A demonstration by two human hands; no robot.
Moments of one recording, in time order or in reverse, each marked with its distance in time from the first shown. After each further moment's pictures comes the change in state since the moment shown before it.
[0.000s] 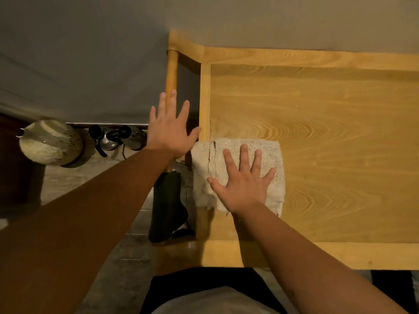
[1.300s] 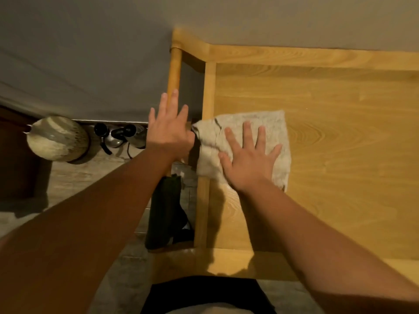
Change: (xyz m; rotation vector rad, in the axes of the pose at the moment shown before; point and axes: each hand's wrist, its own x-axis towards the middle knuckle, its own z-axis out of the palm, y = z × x) left_hand 0.004 0.001 0.008 -0.080 0.045 -0.055; right_hand 0.062 0.003 -0.027 0.009 -0.024 -0.098
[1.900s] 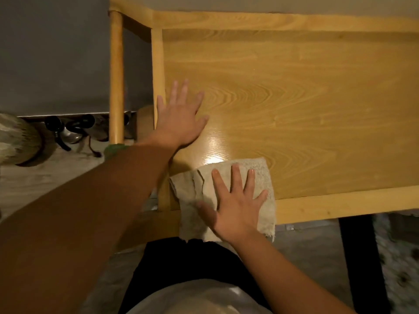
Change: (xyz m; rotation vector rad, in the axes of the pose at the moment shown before) left_hand -0.032 0.117 0.026 -0.014 -0.159 0.232; right_hand -0.198 0.042 0.045 0.051 -0.094 0.177
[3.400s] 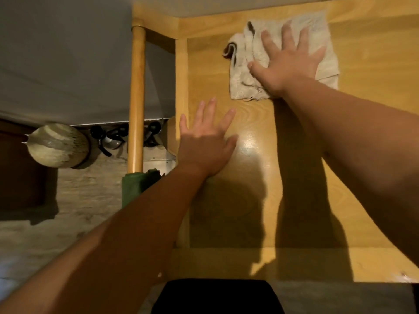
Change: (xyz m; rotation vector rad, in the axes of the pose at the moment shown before) left_hand 0.006 0.002 0.028 0.055 0.151 -0.029; right_hand 0.344 0.013 -0.146 -0.122 0.232 -0.057
